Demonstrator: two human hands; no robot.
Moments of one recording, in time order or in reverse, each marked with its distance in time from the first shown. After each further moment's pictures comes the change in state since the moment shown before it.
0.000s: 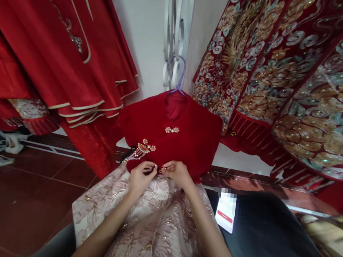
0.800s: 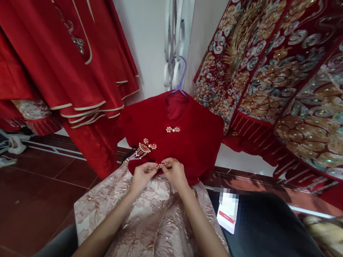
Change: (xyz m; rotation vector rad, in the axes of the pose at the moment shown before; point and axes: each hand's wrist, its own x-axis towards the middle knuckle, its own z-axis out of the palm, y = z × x) left_hand 0.008 -0.023 0.011 -0.424 -0.088 -0.240; right_hand -0.001 -0.013 0.020 -0.109 0.170 -0.210
